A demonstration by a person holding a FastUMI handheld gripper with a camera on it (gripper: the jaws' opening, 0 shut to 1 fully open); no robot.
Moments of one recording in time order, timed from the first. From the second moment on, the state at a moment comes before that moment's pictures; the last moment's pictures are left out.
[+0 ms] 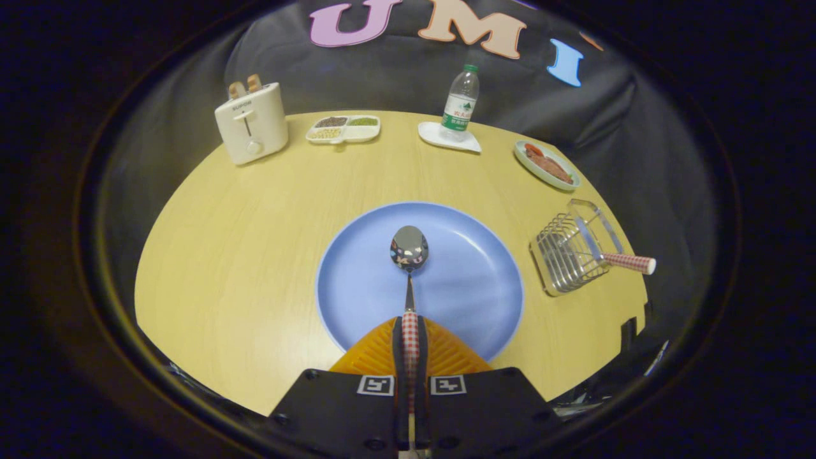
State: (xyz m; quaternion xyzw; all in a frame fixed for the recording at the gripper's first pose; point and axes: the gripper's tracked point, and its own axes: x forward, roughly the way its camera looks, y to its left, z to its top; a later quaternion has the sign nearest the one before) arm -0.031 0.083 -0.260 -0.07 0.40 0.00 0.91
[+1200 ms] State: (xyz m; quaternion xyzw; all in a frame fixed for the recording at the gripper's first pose) arm 0.005 -0.045 -0.144 0.13 0.68 -0.15 0.71
